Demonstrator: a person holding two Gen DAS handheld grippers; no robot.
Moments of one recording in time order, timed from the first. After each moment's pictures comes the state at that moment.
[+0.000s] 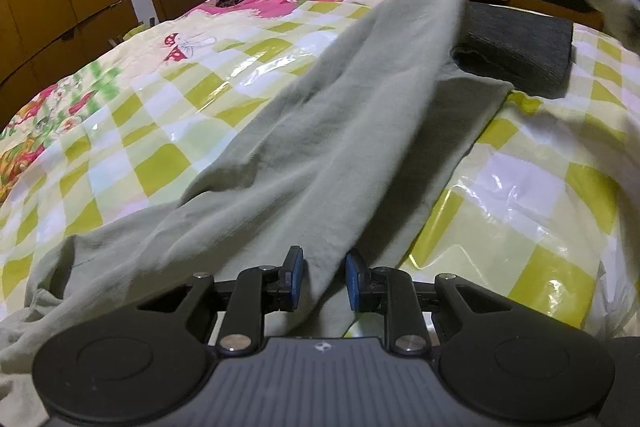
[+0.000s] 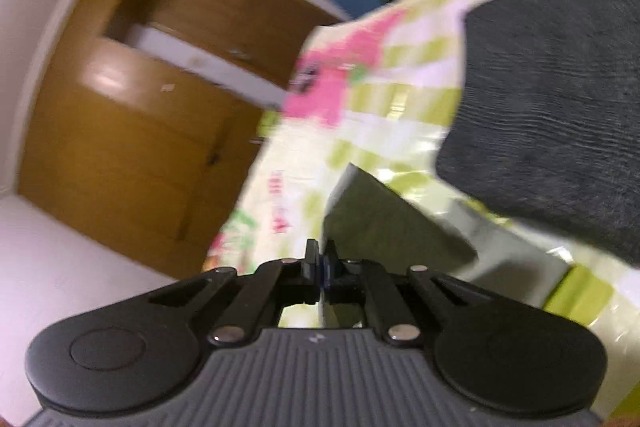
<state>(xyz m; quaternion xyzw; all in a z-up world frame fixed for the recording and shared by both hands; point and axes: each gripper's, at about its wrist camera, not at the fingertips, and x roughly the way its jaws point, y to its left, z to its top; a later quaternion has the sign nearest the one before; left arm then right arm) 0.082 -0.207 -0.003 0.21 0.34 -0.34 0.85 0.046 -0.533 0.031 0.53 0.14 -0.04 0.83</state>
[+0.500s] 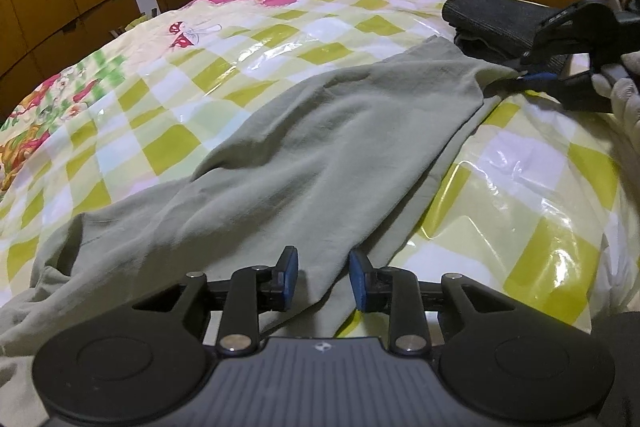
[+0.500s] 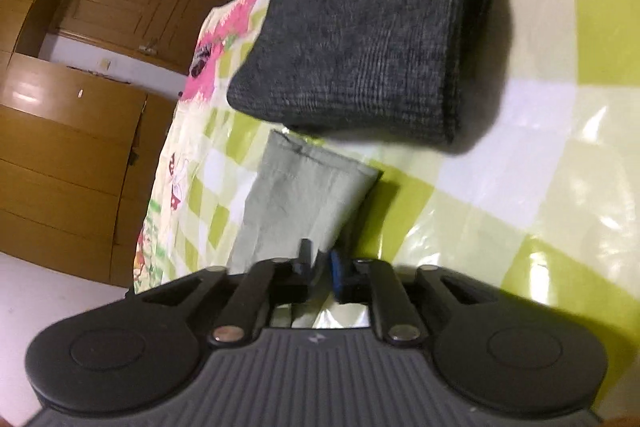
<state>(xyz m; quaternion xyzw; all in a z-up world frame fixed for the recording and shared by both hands) 0.080 -0.193 -0.006 0.21 0.35 -0.34 0.85 -0.010 -0.543 -0.060 0.57 0.23 -0.15 0.78</state>
